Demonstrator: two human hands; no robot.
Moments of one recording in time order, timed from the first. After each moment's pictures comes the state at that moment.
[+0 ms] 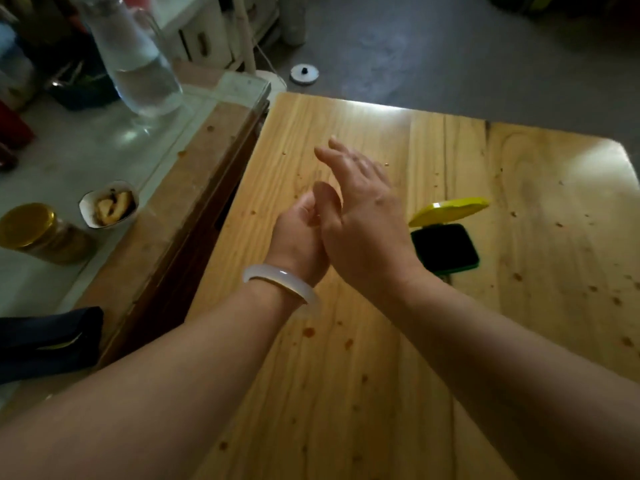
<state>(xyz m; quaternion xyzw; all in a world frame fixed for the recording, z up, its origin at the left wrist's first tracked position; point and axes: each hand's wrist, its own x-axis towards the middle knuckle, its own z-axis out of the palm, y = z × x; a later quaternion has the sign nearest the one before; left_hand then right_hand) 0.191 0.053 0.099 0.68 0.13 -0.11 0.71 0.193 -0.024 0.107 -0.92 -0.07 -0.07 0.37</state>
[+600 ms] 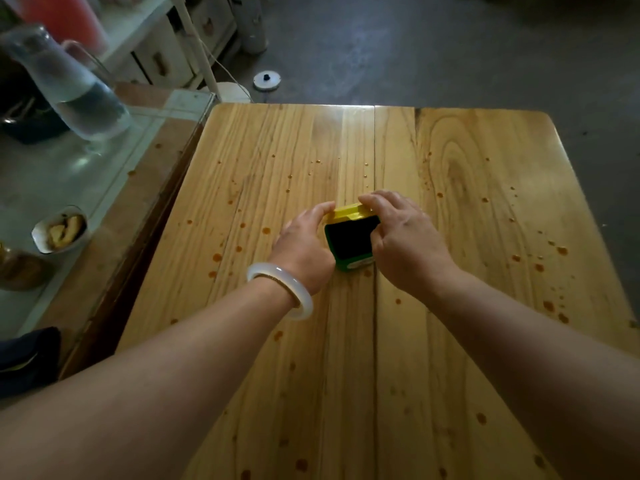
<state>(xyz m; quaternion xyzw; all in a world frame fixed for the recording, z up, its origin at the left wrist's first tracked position) 0.183 -0.053 0.068 0.92 0.00 -0.12 0.38 0.179 -0.201 0.068 -0.96 -0.03 0.05 0.27</state>
